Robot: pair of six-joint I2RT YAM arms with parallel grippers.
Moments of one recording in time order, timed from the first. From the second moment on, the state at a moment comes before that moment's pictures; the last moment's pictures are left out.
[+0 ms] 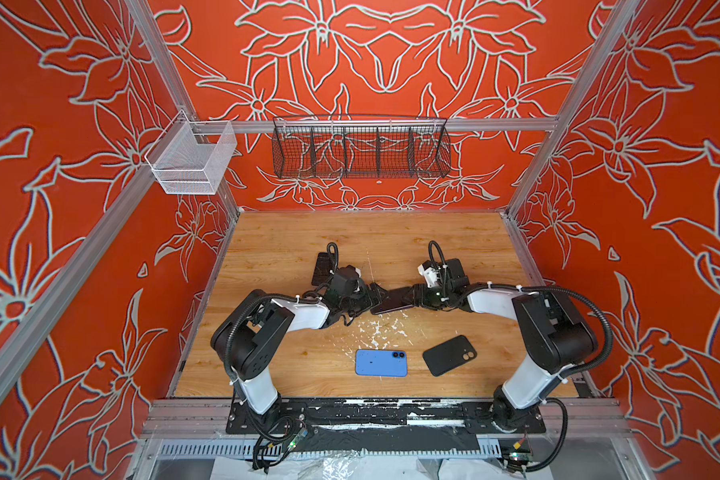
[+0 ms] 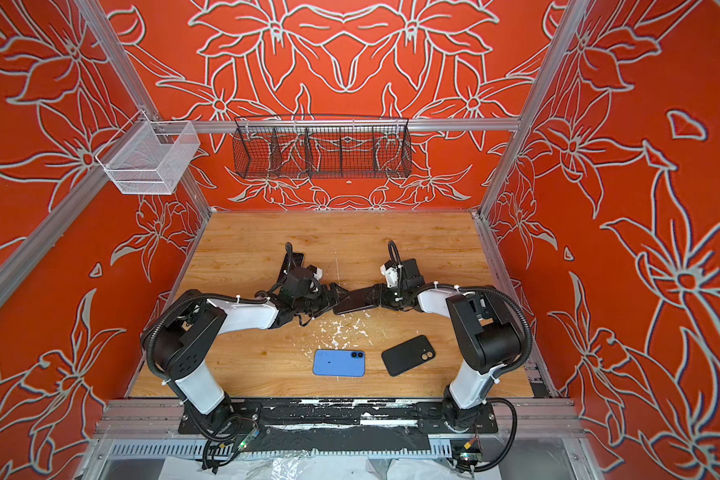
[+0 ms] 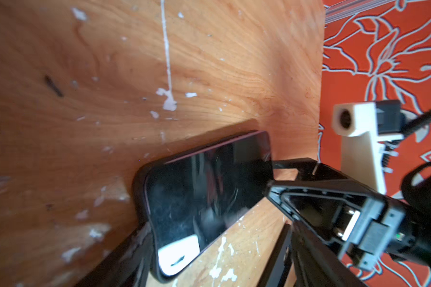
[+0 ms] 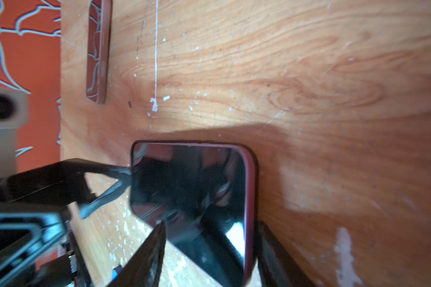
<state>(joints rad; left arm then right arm) -0.55 1.73 0.77 0.30 0.34 -1.00 0.32 1.70 0.77 0.01 -0.57 0.50</state>
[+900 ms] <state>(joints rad) -0.53 1.75 0.76 0.33 0.31 -1.00 0.31 1.63 0.66 0.17 -0.73 0.65</state>
